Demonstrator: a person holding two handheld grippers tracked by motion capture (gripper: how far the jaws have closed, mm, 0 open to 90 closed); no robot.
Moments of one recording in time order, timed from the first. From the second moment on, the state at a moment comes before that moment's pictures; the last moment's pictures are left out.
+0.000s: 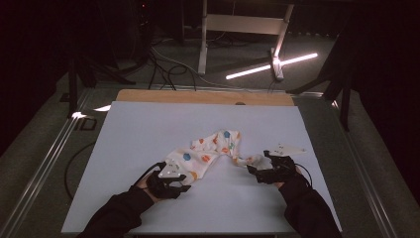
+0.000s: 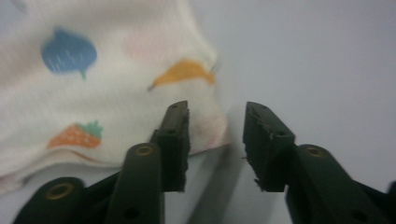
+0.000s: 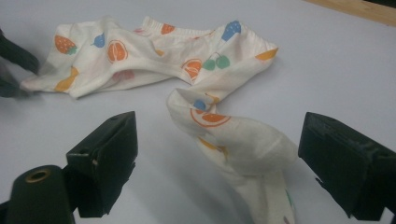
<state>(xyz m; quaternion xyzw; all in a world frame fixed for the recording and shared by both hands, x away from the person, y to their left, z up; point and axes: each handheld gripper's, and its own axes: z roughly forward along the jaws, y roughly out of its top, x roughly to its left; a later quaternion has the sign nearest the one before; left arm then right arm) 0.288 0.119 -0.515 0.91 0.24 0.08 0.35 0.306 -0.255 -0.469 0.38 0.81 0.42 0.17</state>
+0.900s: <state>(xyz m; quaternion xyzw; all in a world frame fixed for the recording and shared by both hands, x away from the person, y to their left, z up) 0.245 0.058 -0.460 0.88 0.16 -0.04 0.44 0.305 -0.256 -0.468 0.38 0.81 0.42 0.17</state>
